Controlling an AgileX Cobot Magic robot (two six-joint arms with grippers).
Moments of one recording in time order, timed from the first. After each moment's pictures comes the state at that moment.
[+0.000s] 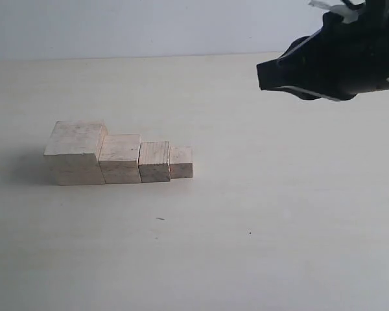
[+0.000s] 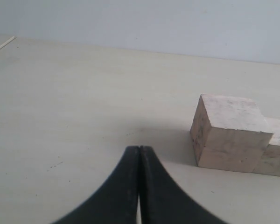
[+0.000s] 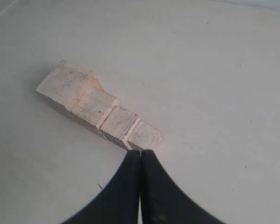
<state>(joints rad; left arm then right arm) 0.06 0.01 0.00 -0.17 0.37 0.10 0.62 1.17 -0.82 0.58 0.46 -0.37</state>
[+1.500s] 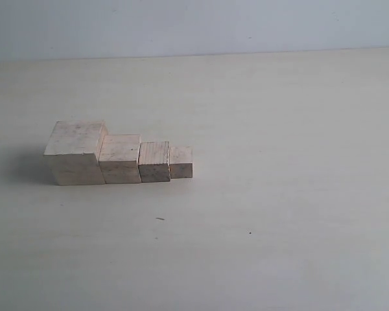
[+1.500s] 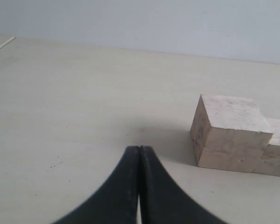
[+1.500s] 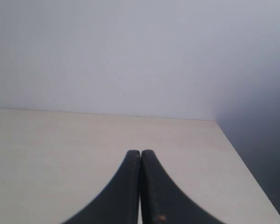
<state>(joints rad) 0.06 0.01 0.00 -0.17 0.37 0.10 -0.05 0.40 -0.57 0.16 0.49 -0.30</state>
